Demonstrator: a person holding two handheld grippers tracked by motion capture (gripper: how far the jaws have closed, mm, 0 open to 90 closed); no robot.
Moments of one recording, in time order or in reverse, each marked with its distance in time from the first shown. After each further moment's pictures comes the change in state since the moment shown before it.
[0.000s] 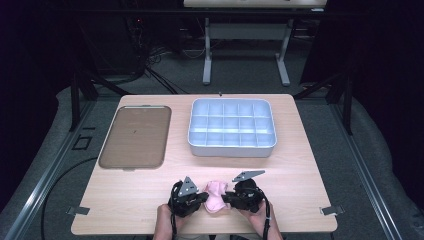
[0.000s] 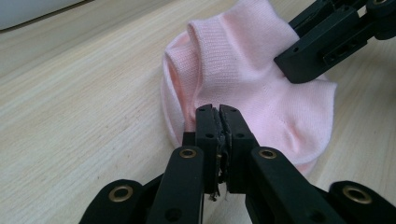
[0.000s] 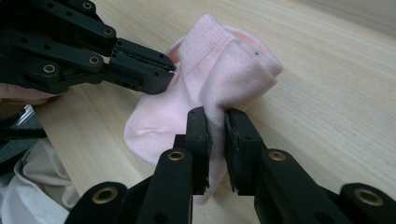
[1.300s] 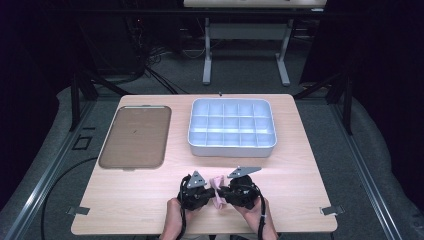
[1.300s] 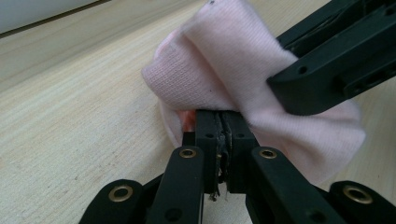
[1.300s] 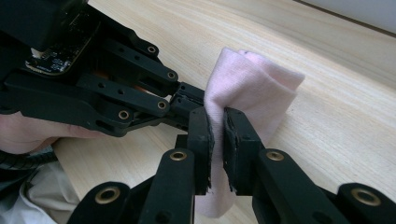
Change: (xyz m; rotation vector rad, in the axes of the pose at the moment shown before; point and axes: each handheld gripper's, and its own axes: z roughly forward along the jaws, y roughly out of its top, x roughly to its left) left arm 0.002 0.016 0.022 -0.004 -0.045 -0.030; right arm 0.013 0.017 -0.001 -0.086 0.037 -0.029
